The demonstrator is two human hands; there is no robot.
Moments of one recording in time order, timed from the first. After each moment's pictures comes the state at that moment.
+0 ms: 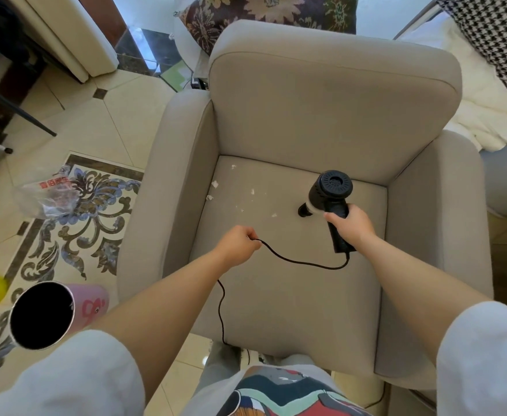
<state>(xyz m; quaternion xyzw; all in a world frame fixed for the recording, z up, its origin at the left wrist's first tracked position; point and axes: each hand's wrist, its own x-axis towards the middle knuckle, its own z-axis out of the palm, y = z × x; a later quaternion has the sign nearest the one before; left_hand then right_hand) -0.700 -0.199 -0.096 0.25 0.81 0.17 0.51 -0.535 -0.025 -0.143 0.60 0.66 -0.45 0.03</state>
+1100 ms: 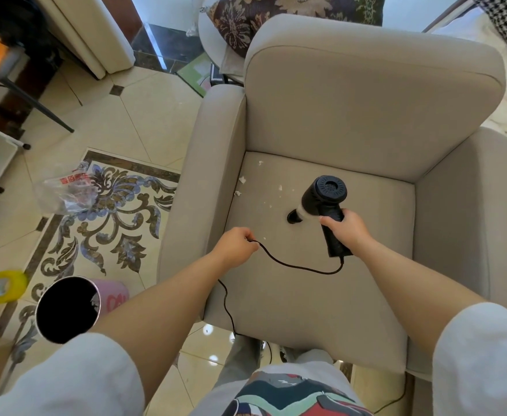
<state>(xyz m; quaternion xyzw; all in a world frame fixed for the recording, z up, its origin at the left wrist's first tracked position) -0.766 -0.275 -0.110 0.26 0.82 0.17 0.49 -0.601 -0.102 -0.149 0.59 0.64 -0.48 0.05</state>
